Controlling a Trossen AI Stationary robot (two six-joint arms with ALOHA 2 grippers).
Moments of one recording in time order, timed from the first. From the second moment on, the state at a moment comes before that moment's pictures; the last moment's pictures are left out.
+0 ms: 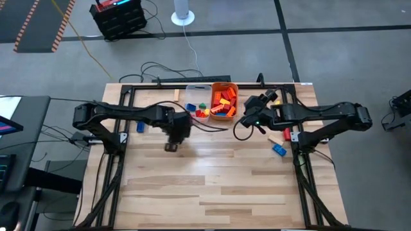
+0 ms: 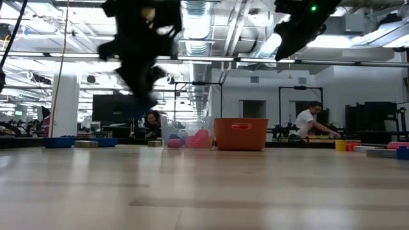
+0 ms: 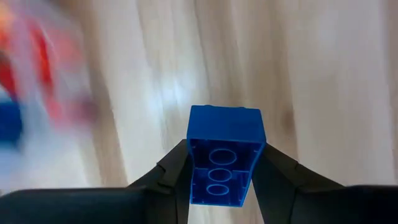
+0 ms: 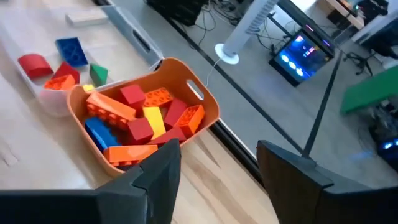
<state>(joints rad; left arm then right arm) 0.13 1.57 1.18 -0.83 -0.02 0.30 -0.02 1.22 1.06 -0.75 0.91 0.29</state>
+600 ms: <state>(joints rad) 0.36 1.73 1.22 0.01 0.13 0.32 0.01 1.20 1.06 -0.97 1.17 0.59</state>
